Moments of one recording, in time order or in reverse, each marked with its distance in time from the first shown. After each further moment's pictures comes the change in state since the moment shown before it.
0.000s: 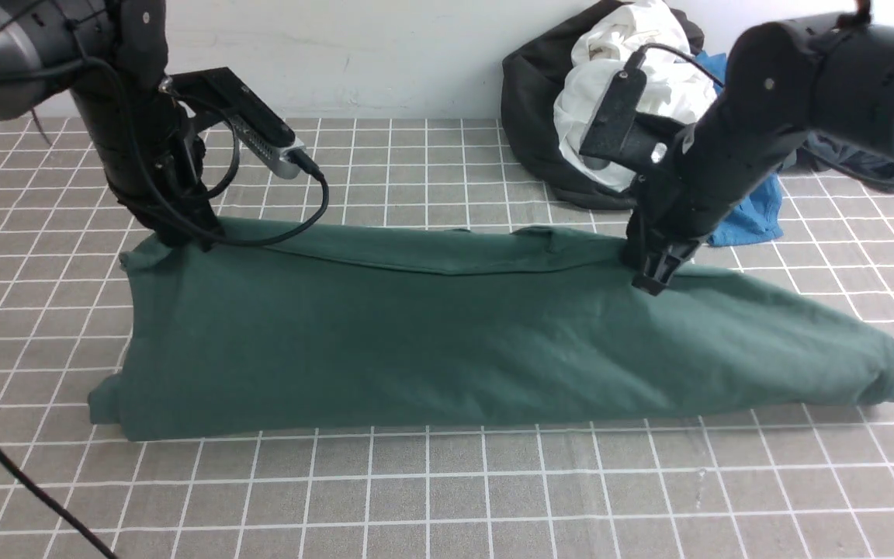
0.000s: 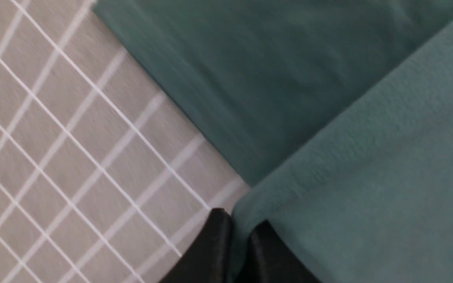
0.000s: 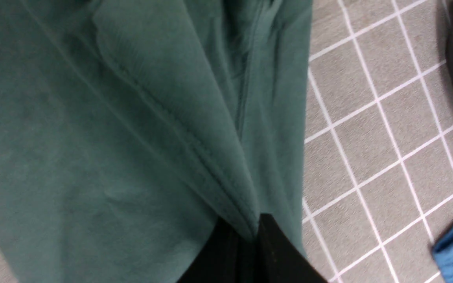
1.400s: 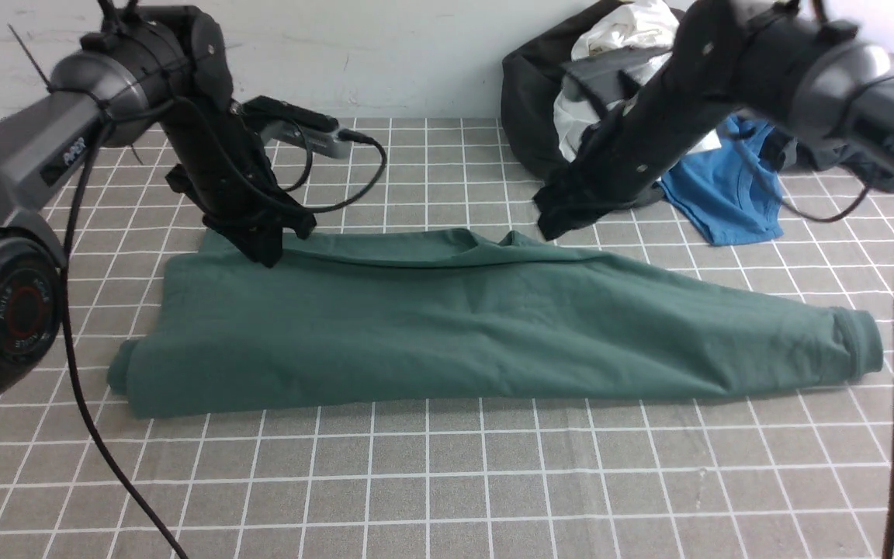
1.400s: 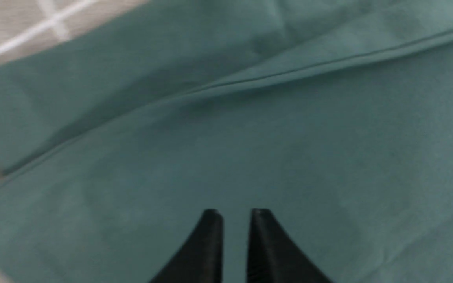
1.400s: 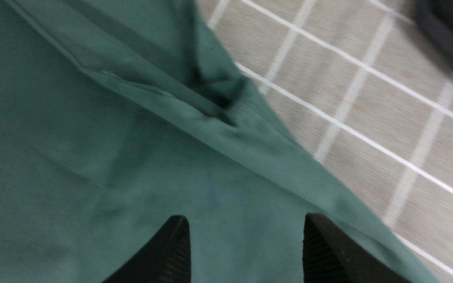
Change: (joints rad) right arm 0.017 0.259 -0.319 0.260 0.017 0.459; left arm 0.003 0.328 -0.318 -0.244 0.076 -0.230
